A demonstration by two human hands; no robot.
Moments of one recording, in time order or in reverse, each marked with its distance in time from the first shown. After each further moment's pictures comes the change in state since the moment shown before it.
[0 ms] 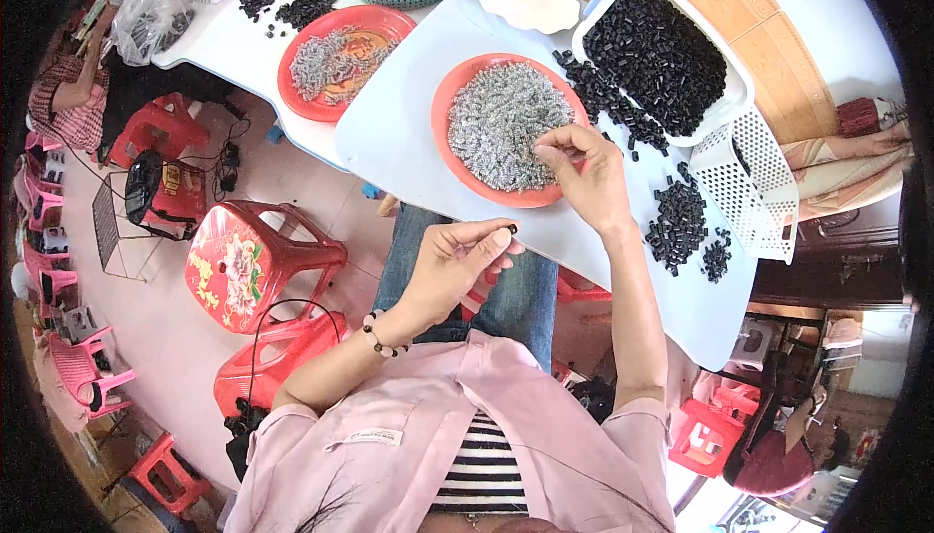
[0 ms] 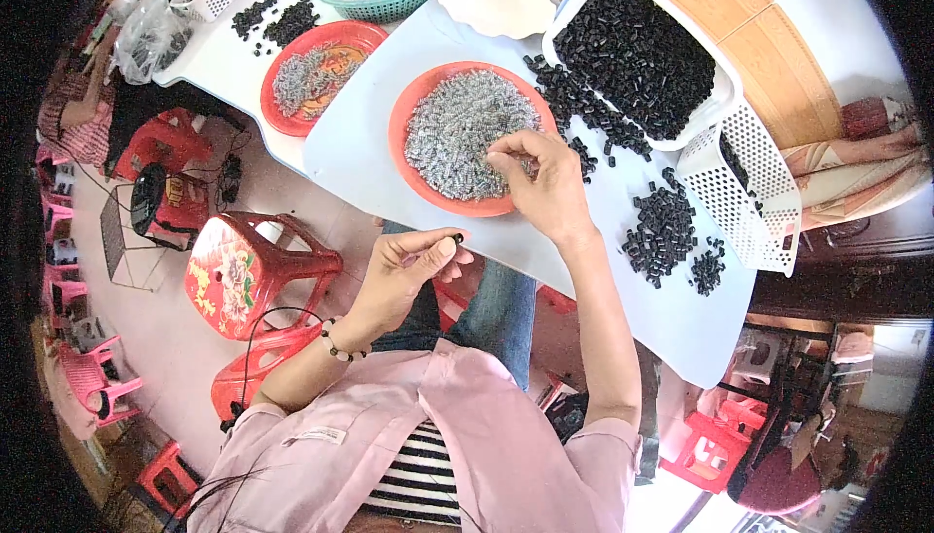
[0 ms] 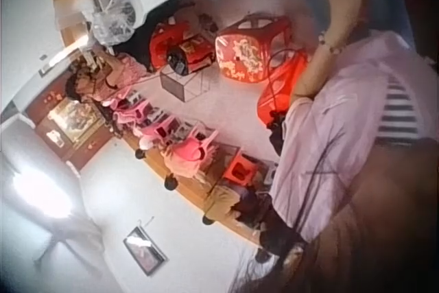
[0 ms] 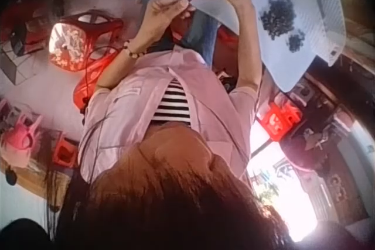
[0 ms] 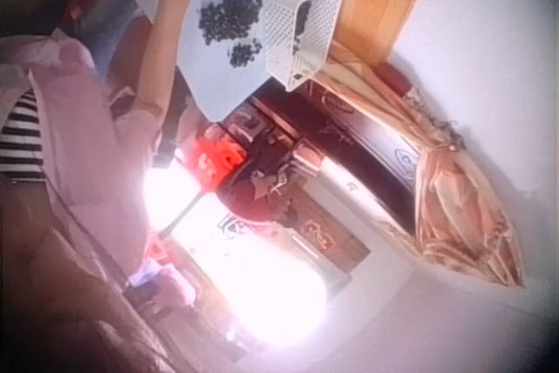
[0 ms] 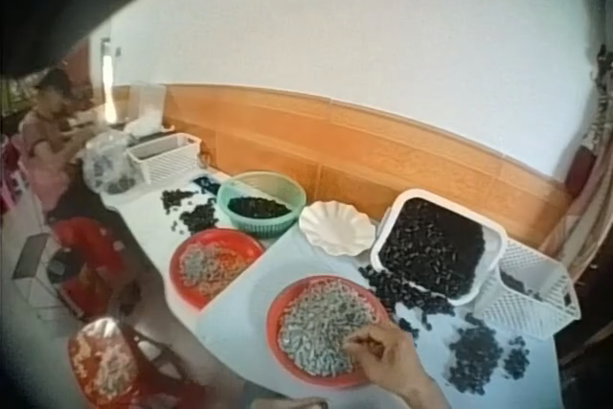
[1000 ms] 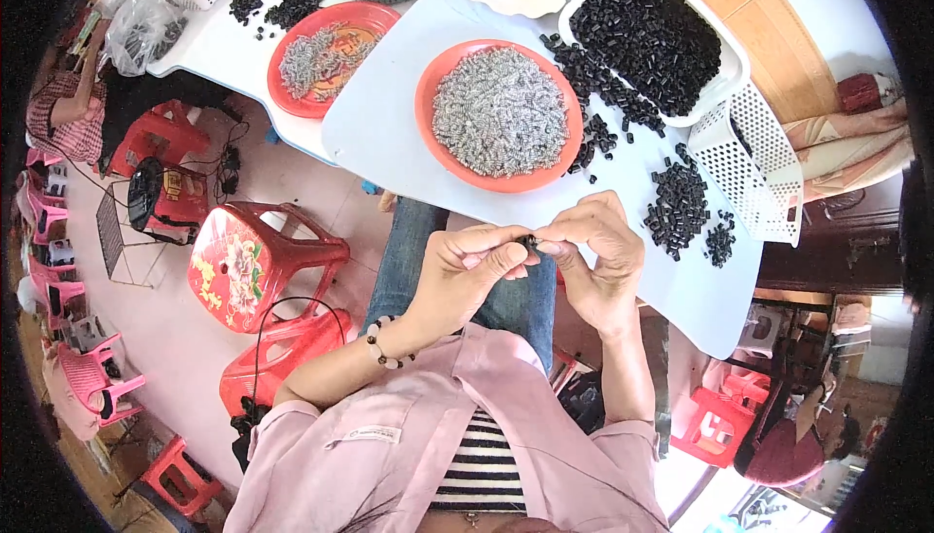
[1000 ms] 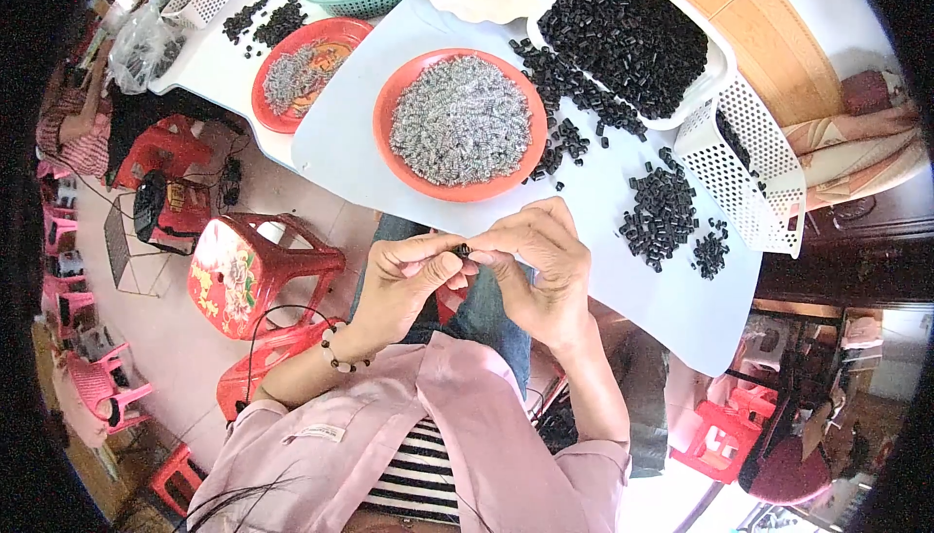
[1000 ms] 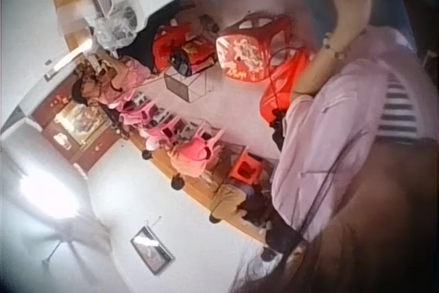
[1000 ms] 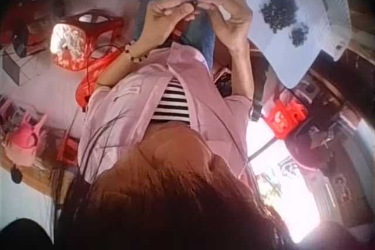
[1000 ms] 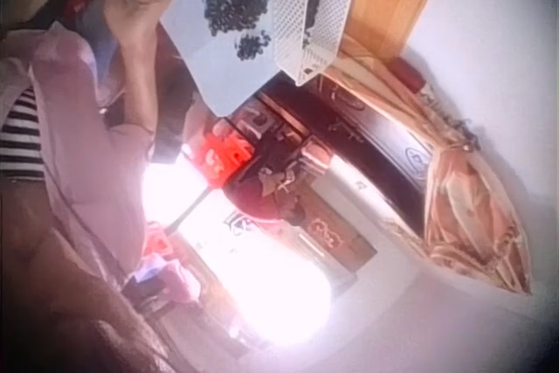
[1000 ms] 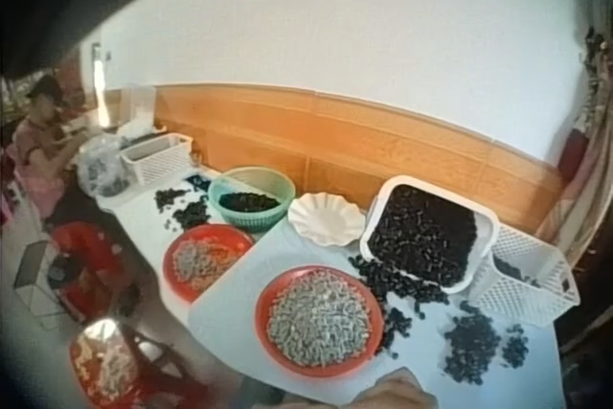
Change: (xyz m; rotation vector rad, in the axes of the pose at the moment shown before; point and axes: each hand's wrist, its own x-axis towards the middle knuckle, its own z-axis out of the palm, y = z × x) left_hand -0.015 0.003 0.028 -0.001 -0.071 0.097; right_hand -0.093 -0.057 -0.016 0.098 0.126 -0.157
